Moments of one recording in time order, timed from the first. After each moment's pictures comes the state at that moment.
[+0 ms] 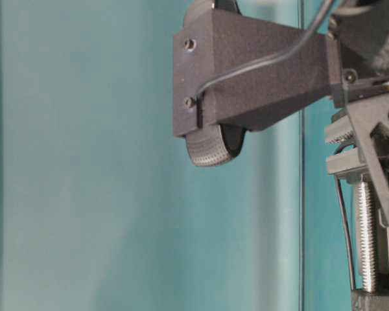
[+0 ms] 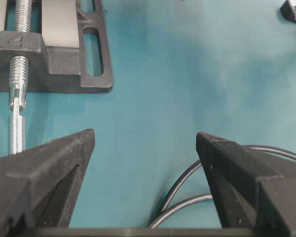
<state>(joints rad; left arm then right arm) -0.17 -1.16 1.57 -0.09 -0.05 -0.18 0.45 0.70 0.04 1.98 -1.61 -0.80</state>
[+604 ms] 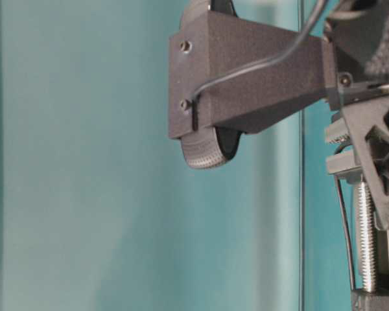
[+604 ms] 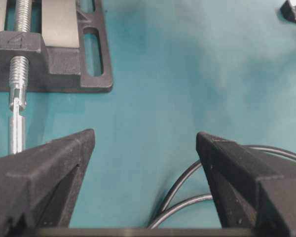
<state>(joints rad) -0.17 -1.16 1.58 -0.09 -0.05 -0.18 0.45 0.70 0.03 1.98 -1.62 -0.81</state>
